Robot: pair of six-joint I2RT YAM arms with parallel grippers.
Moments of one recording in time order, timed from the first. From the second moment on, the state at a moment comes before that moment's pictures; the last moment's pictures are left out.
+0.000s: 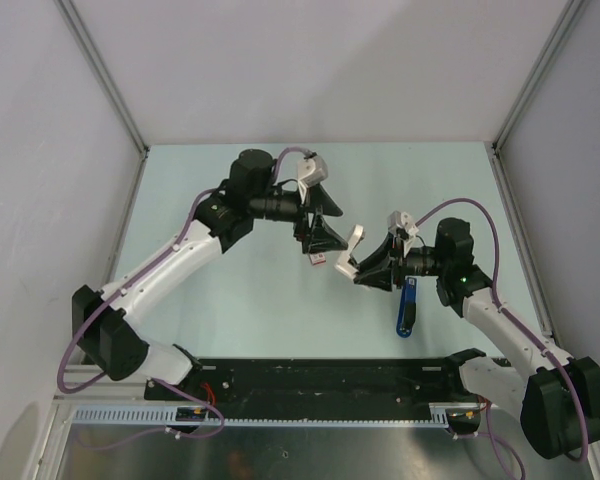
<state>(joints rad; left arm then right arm) -0.67 1.43 1.34 -0.22 0.89 0.00 0.30 1.01 0.55 0.22 -1.19 -0.01</state>
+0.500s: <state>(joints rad) -0.33 1.20 1.21 -0.20 0.81 0.00 0.34 1.09 0.61 0.17 -0.90 -0.04</state>
